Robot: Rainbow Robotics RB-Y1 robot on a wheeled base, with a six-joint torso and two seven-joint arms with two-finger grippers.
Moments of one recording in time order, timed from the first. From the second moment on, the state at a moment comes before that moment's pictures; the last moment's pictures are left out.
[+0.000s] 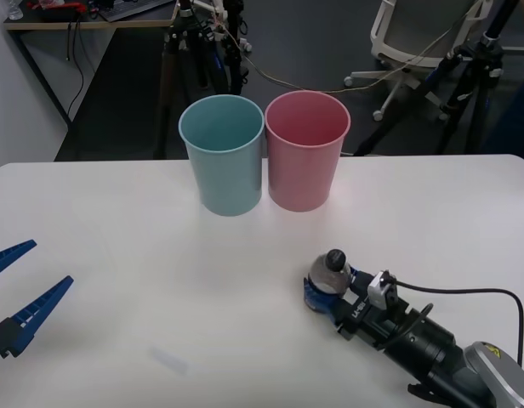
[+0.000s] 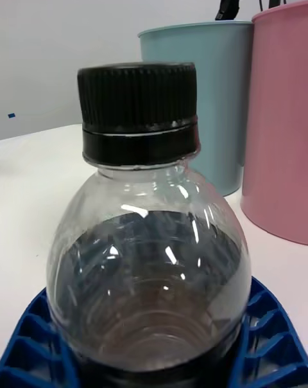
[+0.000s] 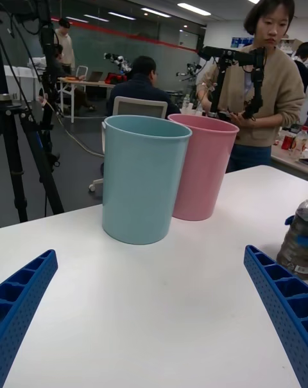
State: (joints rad) right arm 0.04 -0.27 0.13 -1.27 0.91 -0.89 0.61; left arm 0.35 0.40 0.52 -1.66 -0.96 -1.22 0.00
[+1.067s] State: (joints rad) right arm 0.40 -0.62 0.14 -1.75 0.61 -0.67 0.55; left arm 0.35 0.40 0.52 -1.66 -0.96 -1.22 0.00
